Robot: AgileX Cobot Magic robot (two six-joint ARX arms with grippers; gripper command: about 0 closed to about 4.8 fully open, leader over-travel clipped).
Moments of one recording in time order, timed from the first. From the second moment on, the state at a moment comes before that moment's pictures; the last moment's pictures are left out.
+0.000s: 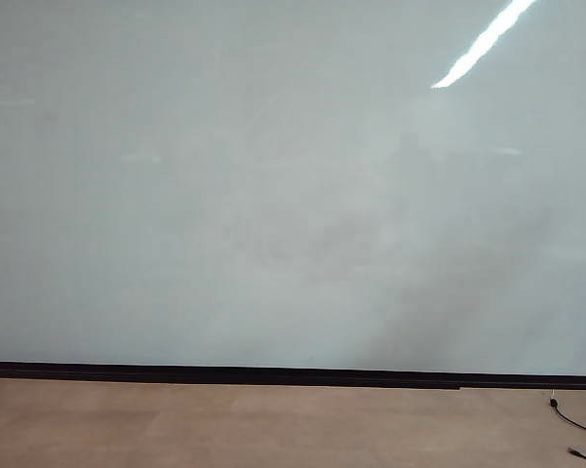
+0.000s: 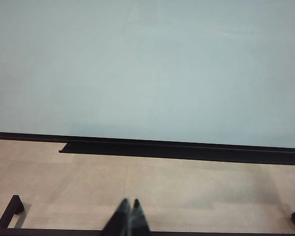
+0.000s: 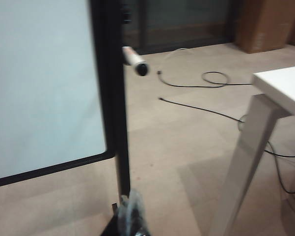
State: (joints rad) left arm 0.00 0.00 0.00 -0.15 0.02 -0.01; right arm -0.12 0.00 0.00 -0.14 0.25 0.07
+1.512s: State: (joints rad) left arm 0.00 0.00 0.00 -0.15 0.02 -0.01; right arm -0.12 0.00 0.00 0.03 0.31 -0.08
